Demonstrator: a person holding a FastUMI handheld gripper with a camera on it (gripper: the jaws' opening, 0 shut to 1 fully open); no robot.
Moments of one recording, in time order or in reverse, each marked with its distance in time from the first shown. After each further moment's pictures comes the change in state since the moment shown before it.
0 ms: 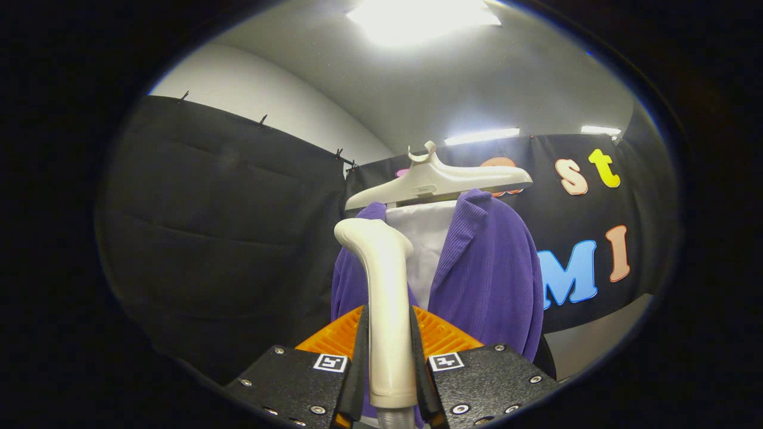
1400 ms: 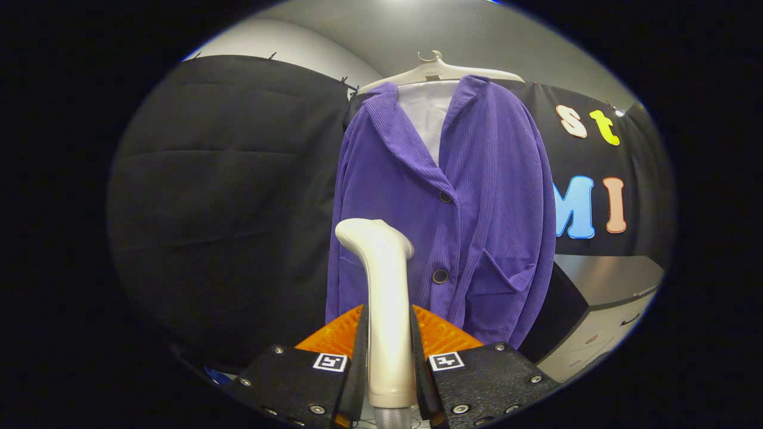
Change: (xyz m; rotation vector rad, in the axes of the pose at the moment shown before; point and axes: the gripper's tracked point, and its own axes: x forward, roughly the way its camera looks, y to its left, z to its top) arm -0.074 0.014 -0.199 -0.024 0.345 -0.016
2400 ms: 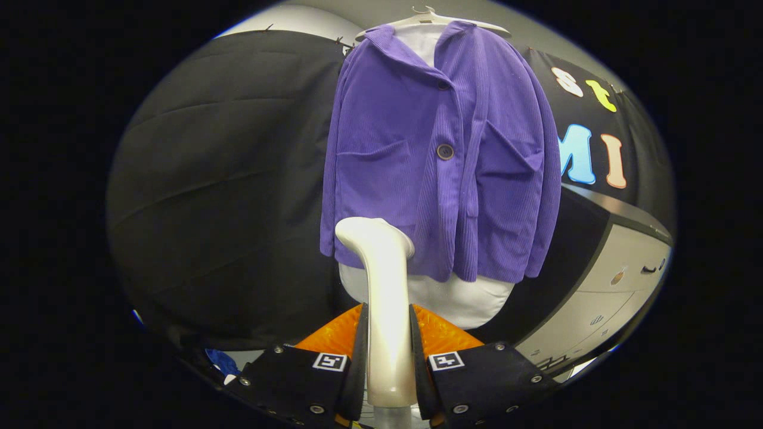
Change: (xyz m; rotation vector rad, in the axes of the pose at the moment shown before) arm -0.009 0.005 -0.150 0.029 0.245 -0.003
